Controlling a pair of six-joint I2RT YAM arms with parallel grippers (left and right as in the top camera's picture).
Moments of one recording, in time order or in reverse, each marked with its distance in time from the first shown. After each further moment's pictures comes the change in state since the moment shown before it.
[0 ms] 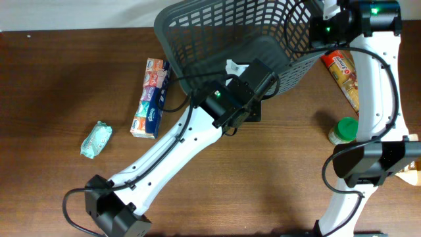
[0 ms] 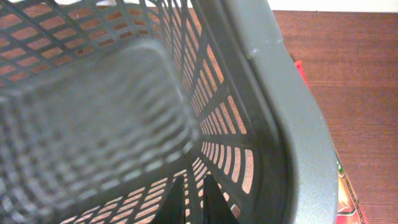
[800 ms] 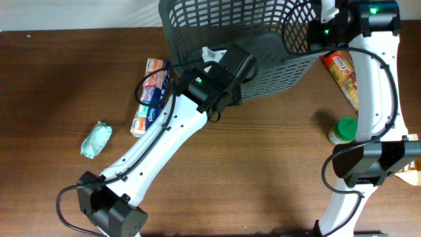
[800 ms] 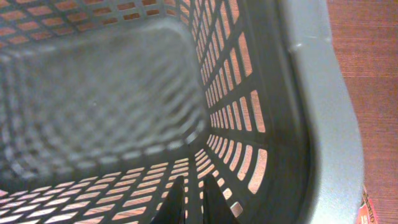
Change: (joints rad) left arm 0.121 0.000 0.000 0.004 -0.077 0.000; right arm 0.004 0.002 0.000 -0.044 -0.020 -0.001
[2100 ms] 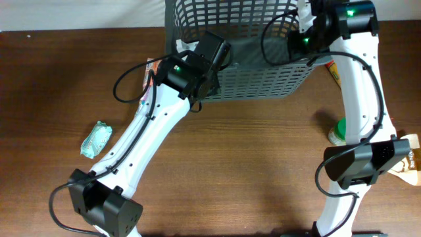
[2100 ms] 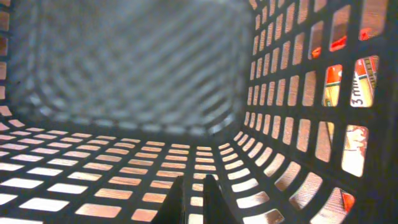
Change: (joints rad) left arm 0.128 0.000 0.000 -0.034 -0.021 0.001; right arm 0.108 0.000 0.000 -0.100 -0.007 0.001
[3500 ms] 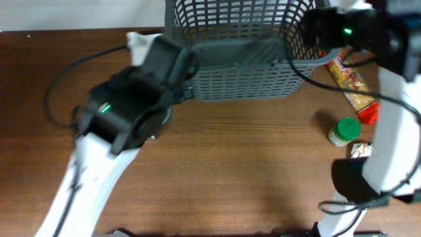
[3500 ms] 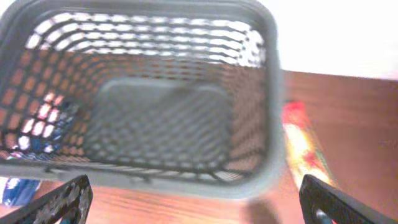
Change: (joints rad) left arm -0.001 -0.317 0.124 -0.229 -0.233 0.148; right arm -0.024 -0.124 0.476 -0.210 0.024 0.045
